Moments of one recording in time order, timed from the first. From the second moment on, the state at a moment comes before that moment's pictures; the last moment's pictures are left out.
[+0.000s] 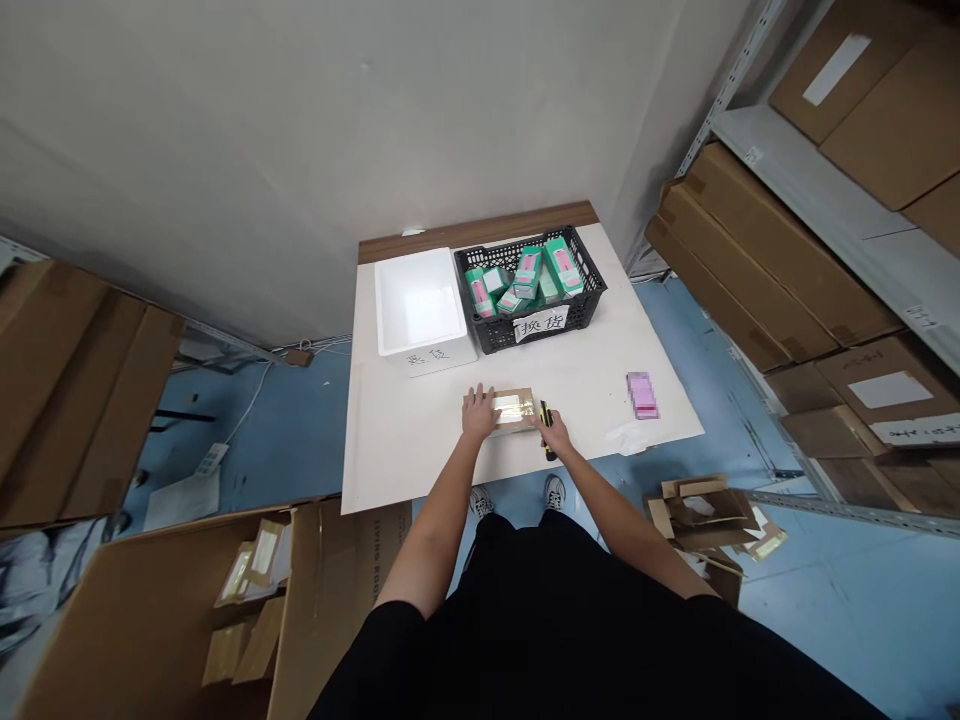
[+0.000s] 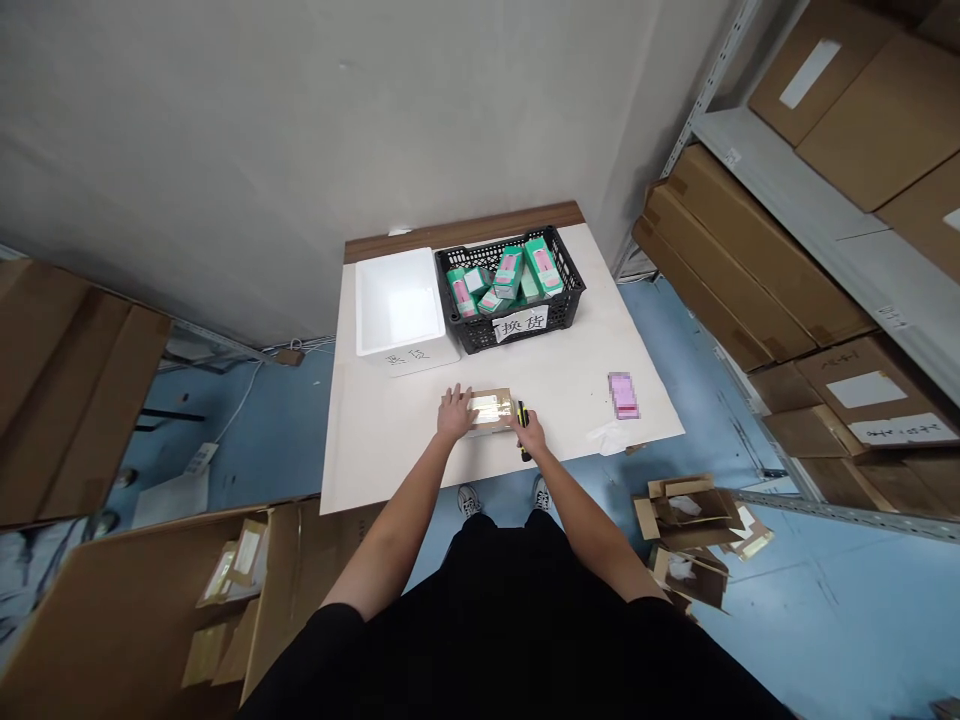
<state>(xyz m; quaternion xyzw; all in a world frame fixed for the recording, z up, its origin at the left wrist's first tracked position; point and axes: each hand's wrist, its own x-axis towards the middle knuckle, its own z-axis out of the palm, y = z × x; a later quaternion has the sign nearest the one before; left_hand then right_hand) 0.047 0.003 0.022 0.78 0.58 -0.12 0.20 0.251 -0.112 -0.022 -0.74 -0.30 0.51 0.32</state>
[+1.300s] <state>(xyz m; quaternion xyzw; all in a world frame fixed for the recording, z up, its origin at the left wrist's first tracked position) -0.101 -0.022 -0.052 0.51 0.66 0.10 0.54 0.106 -0.043 -0.036 -0.75 -0.26 0.51 0.34</state>
